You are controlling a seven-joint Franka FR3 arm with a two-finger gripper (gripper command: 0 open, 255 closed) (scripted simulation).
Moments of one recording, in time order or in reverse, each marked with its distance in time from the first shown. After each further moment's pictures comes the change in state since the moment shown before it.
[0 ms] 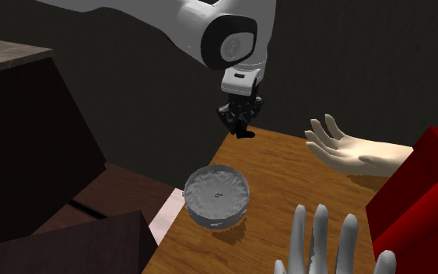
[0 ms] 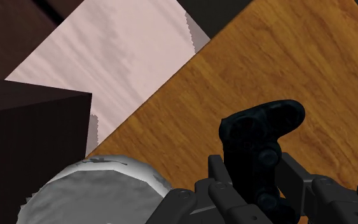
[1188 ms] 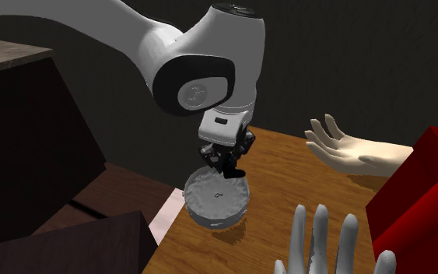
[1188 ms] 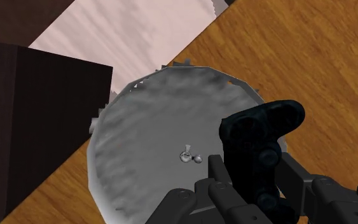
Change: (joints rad) arm -0.067 -0.267 -0.053 -0.440 0.011 0.159 -0.148
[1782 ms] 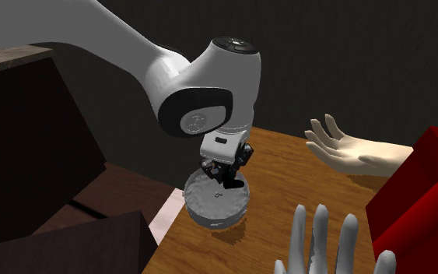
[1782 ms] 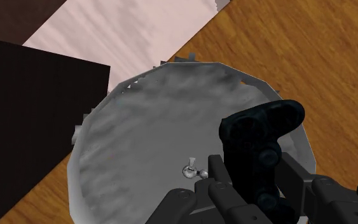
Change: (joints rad) arm -0.001 0.064 0.003 -0.037 0.024 0.100 -0.025
